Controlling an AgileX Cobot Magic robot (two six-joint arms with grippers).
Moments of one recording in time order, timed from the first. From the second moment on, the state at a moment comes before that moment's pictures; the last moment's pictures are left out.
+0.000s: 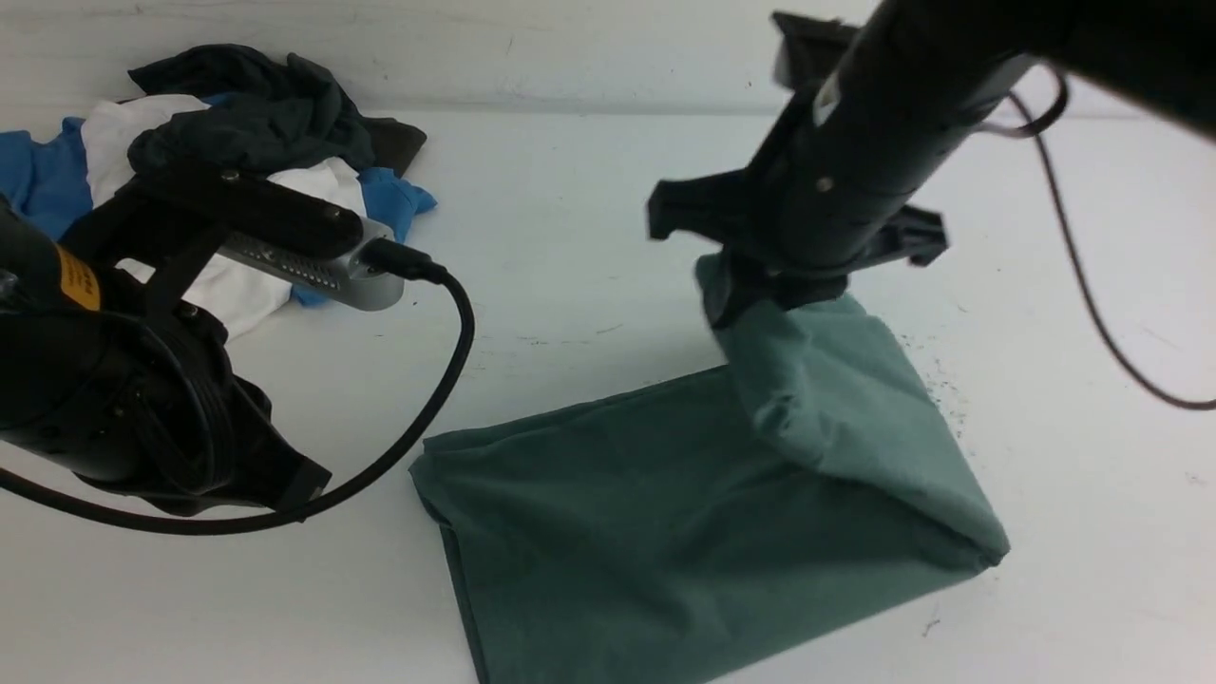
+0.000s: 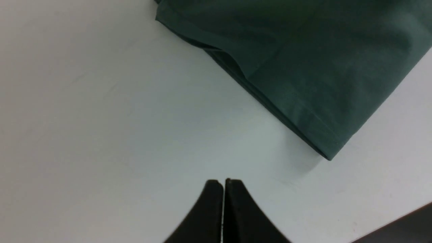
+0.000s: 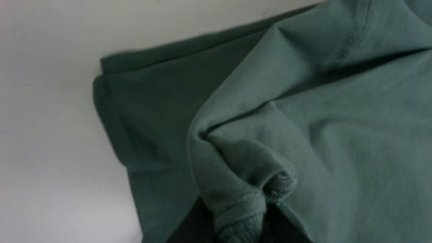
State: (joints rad) right arm 0.62 1.81 -1.74 0.11 1.25 0.47; left arm -0.36 1.19 -1.09 -0.10 1.15 0.12
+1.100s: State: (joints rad) right arm 0.71 2.00 -1.74 0.47 1.11 0.21; left arm -0.36 1.19 -1.09 -0.11 1.18 0.12
